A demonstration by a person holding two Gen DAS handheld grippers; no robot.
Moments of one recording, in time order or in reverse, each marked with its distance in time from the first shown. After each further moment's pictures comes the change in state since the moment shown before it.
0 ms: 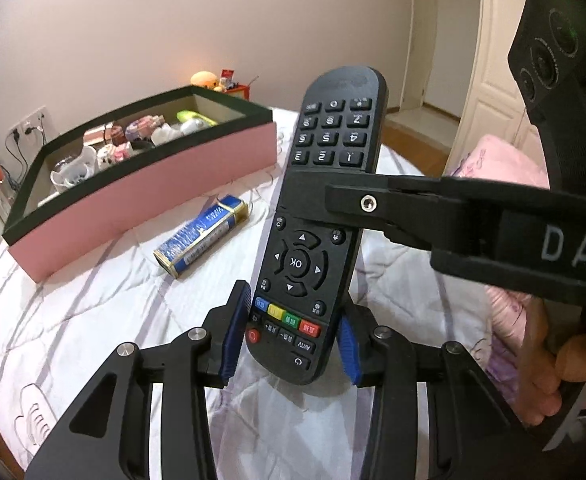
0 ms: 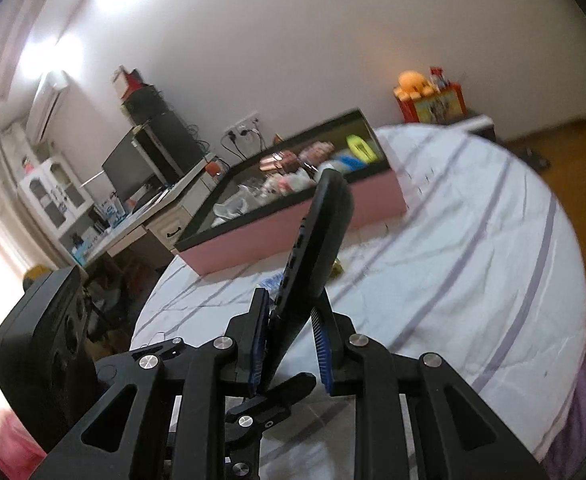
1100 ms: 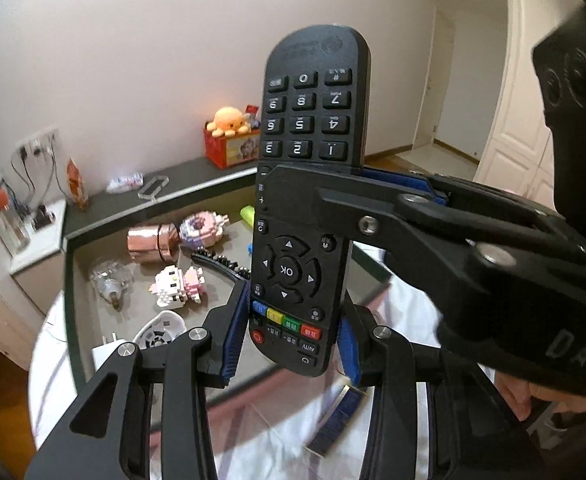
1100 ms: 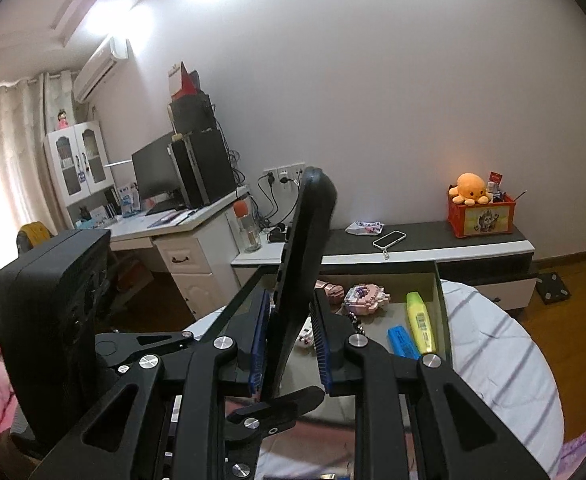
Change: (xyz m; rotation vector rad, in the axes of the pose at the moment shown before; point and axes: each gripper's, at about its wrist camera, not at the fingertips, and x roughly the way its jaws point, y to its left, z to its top) left arm 0.020 0.121 0.127 -0.075 -0.079 -0.010; right arm 0.067 0.052 0.130 -0.310 -0.127 0.036
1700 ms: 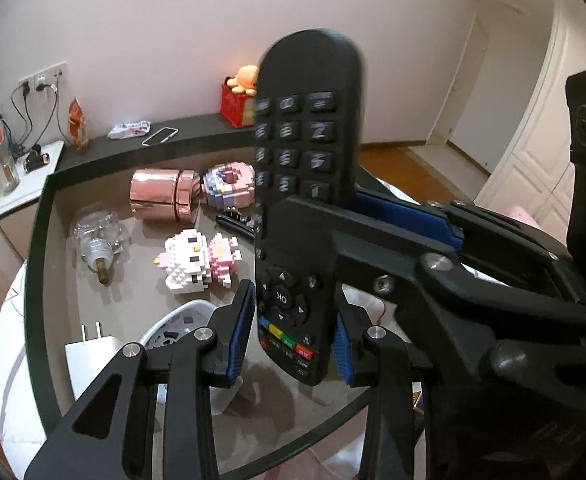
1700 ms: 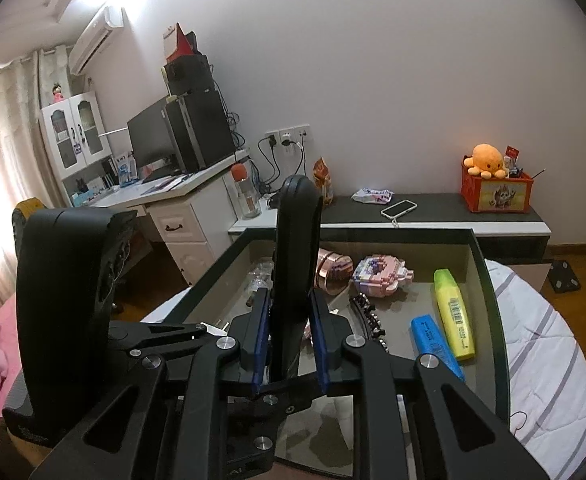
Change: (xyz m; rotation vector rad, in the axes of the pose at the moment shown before) left arm 0.062 0.054 -0.015 -0.138 0.095 -0.025; right arm 0.066 -0.012 -0.019 -0.012 0.123 0.016
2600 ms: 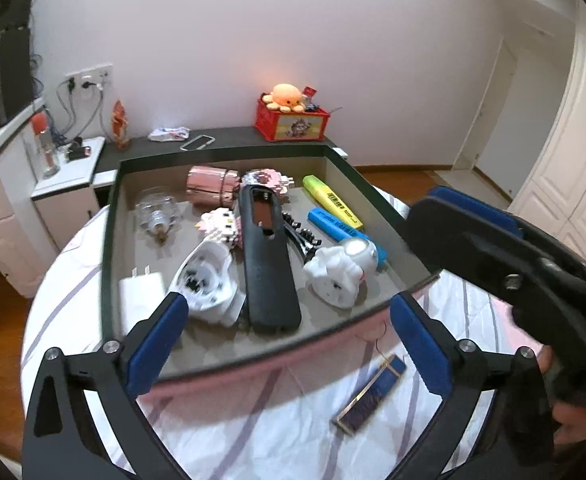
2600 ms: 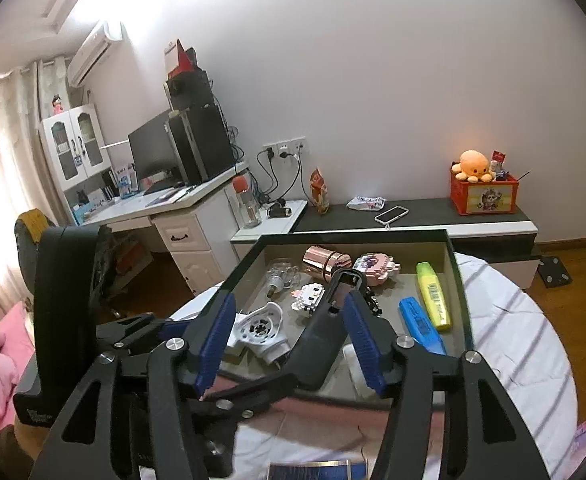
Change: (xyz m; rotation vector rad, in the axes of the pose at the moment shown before) left arm -0.072 -0.014 -0.026 -0.091 -0.069 0.120; right arm -0.071 0.023 0.001 0.027 -0.044 -0.023
